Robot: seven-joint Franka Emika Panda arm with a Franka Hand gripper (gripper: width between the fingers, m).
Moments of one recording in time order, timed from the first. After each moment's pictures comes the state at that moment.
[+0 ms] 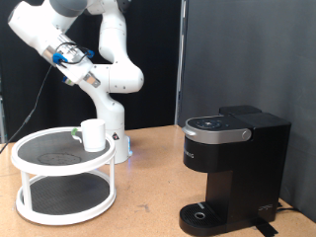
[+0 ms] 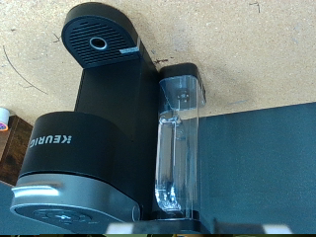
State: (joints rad) arm -0.36 -0.65 -0.43 -2.59 0.53 1.67 1.87
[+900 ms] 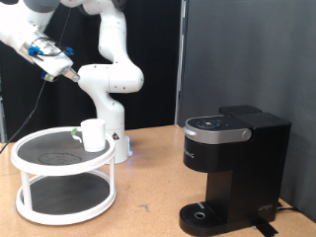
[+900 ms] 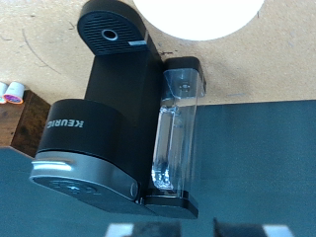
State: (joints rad) arm -0.36 -0.59 -0.62 -2.49 0.48 1.56 1.70
